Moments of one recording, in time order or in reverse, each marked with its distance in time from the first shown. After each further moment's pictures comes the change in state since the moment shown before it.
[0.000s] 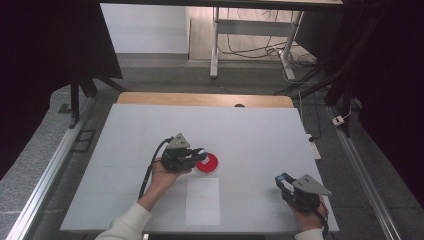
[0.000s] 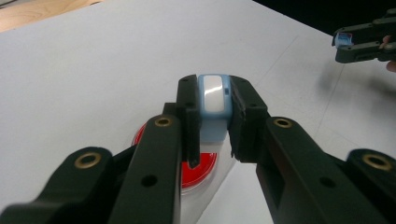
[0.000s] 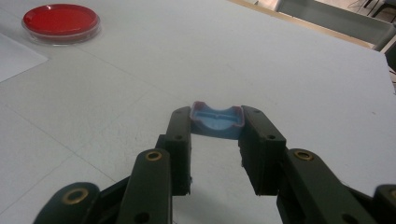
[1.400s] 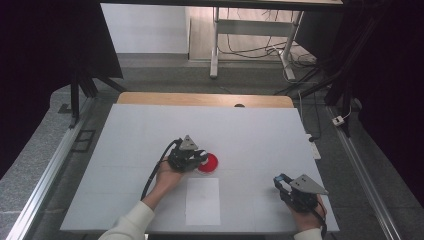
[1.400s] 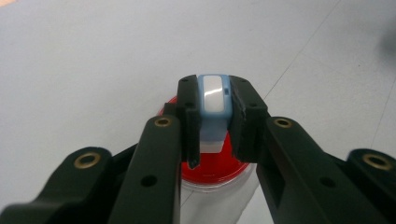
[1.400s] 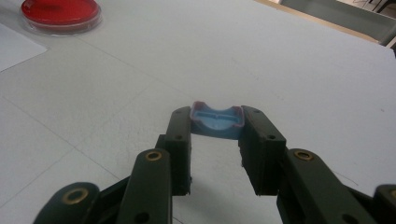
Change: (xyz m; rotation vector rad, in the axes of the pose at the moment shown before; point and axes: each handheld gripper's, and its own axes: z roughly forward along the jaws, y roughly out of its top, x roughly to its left) left arm 0.009 -0.009 0.031 0.110 0.082 0.053; right arm 0.003 -0.001 0.004 0.025 0.005 -0.014
